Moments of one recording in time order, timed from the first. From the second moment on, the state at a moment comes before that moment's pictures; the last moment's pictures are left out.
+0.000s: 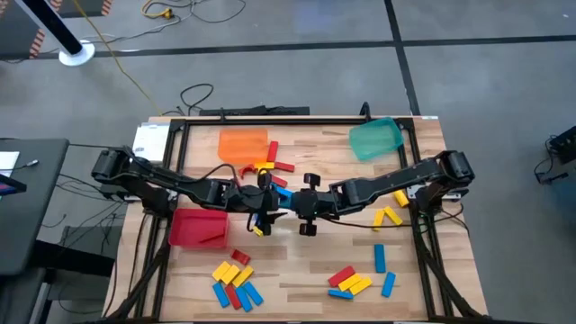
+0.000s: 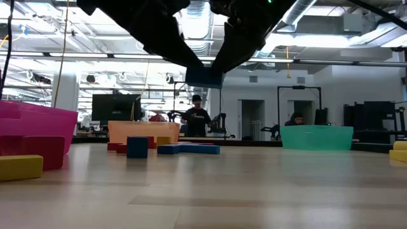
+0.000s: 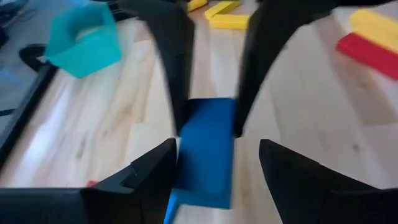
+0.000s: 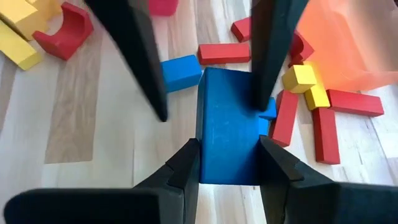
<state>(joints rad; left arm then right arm) -0.16 1.50 0.94 0.01 -0.32 0.12 0.20 1.71 1.27 -0.41 0.32 0.11</state>
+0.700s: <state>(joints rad) -0.16 1.51 0.94 -0.03 -0.25 0.10 0.22 1.71 1.28 -0.36 0.30 0.12</state>
